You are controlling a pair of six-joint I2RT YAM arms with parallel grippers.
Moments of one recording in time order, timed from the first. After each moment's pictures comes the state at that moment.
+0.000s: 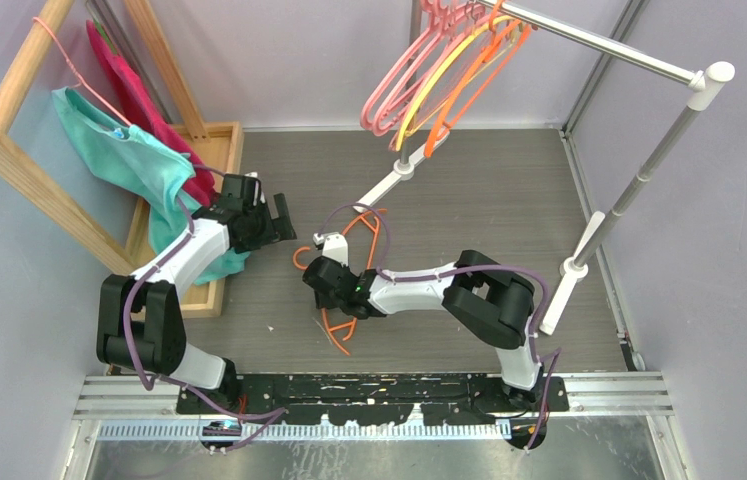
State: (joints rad) left arm -0.17 1.47 0.98 -0.46 0.06 -0.43; right arm 1.14 1.95 1.17 -0.06 0.40 0.74
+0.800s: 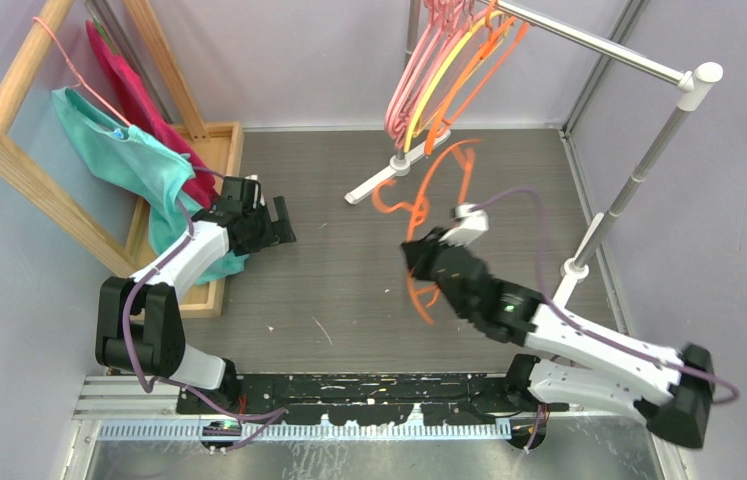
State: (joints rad) left arm -0.17 1.45 0.96 -0.46 0.06 -0.42; right arm 1.05 0.98 0.74 -0.16 0.61 0.79
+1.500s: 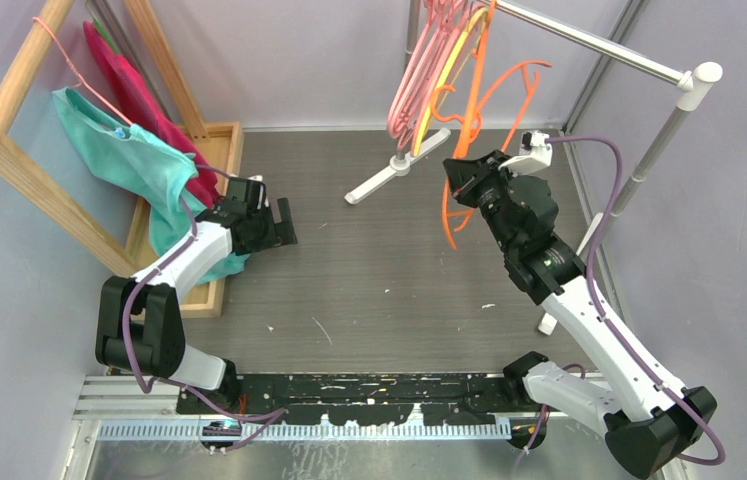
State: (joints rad) left arm -0.20 1.45 0.96 -0.46 0.01 -0.40; right arm 0.49 0.97 1.00 -0.05 0.19 0.69
